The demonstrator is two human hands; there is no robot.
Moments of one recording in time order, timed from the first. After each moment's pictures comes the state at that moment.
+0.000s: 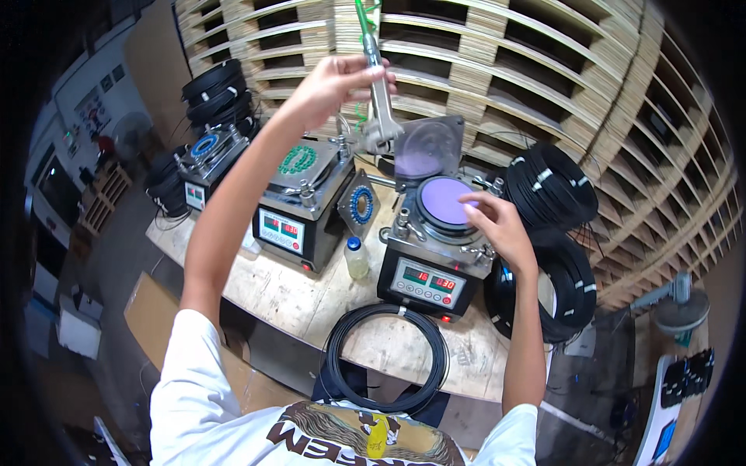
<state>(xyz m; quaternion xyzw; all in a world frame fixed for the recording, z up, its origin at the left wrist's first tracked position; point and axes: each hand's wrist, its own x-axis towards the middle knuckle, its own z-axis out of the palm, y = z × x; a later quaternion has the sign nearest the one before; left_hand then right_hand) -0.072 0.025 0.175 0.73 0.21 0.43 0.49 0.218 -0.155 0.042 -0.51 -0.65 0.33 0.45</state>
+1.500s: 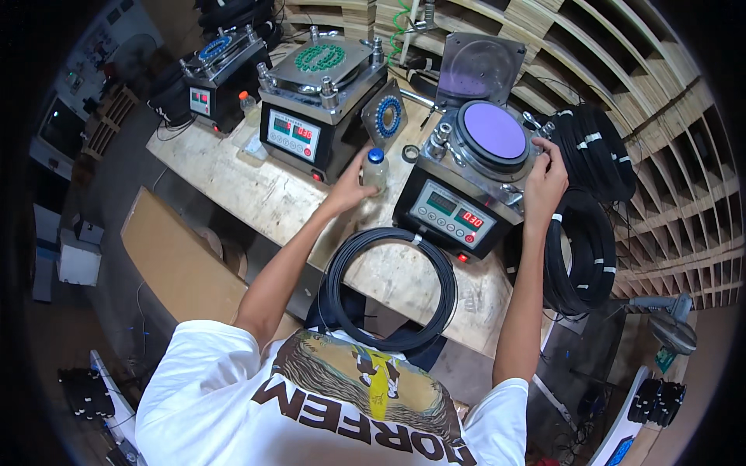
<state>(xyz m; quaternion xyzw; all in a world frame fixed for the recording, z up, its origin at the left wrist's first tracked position) -0.120 -0.066 -0.219 0.67 0.40 0.45 0.43 0.222 -0.119 -0.038 -0.61 -0.56 -0.04 0.55</state>
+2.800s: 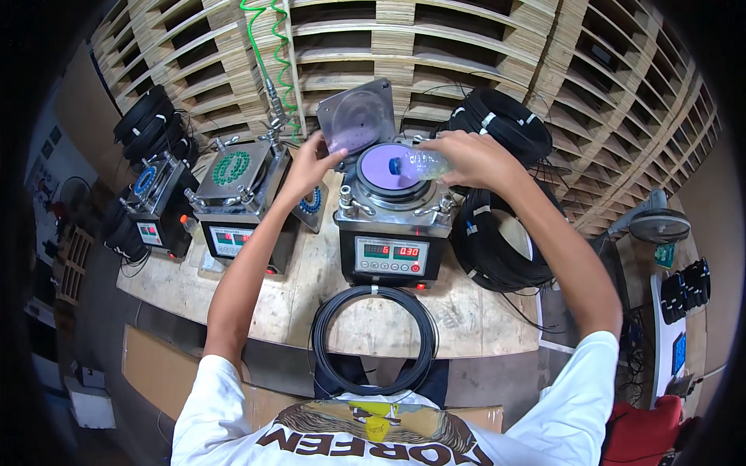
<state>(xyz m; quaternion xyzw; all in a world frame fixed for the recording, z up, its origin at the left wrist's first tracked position) -0.019 0.051 -0.038 0.77 0.27 0.45 0.37 0.240 -0.143 0.102 -0.64 -0.77 -0.01 0.00</state>
